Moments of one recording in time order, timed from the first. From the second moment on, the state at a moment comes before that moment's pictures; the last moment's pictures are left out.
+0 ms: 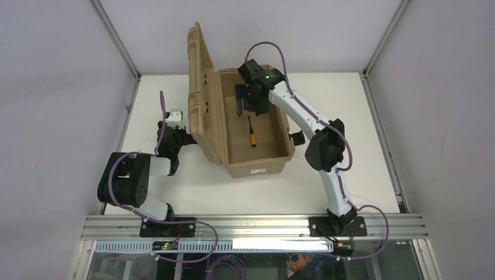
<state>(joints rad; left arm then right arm) -0.08 1.54 0.38 0.84 -0.09 -0.03 0.68 2.19 2.21 -1.12 0.04 0.50</state>
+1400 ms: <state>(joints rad) -0.08 1.54 0.38 0.84 -0.09 -0.03 0.23 1.42 1.53 -0.88 0.18 0.34</state>
